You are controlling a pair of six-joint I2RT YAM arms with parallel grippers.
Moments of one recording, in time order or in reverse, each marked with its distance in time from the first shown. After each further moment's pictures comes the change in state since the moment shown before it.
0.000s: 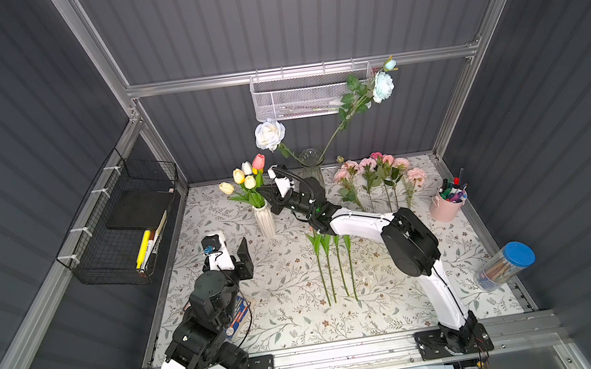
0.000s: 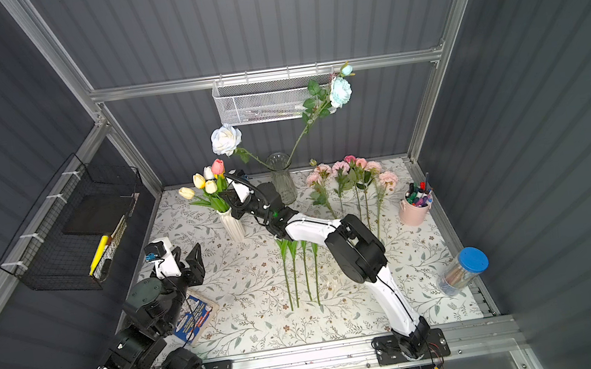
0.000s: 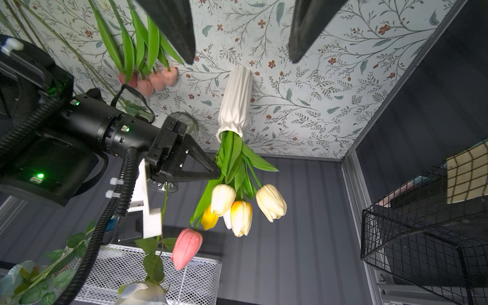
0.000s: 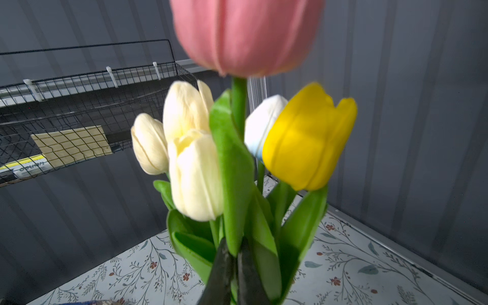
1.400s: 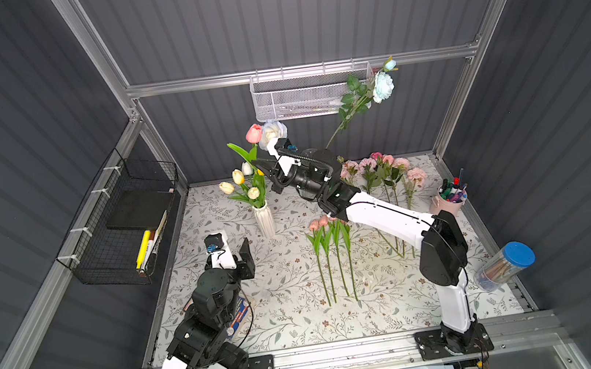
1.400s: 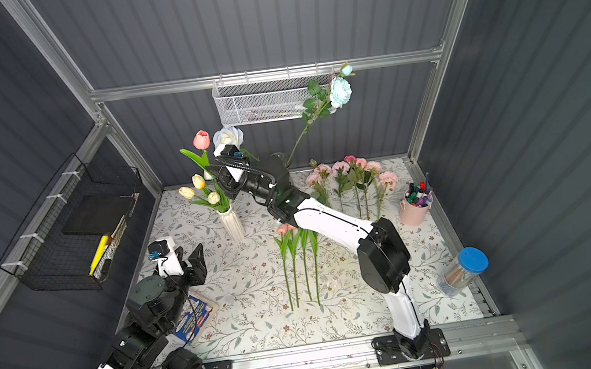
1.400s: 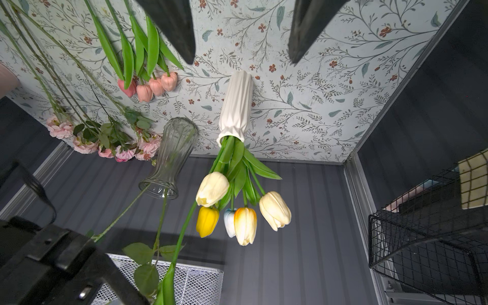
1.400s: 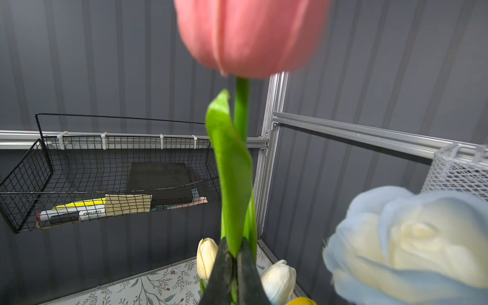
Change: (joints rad) left arm 0.000 0.021 0.000 -0.004 0.009 0.000; right arm 0.013 -0.228 0.115 -0.203 -0.060 -0.241
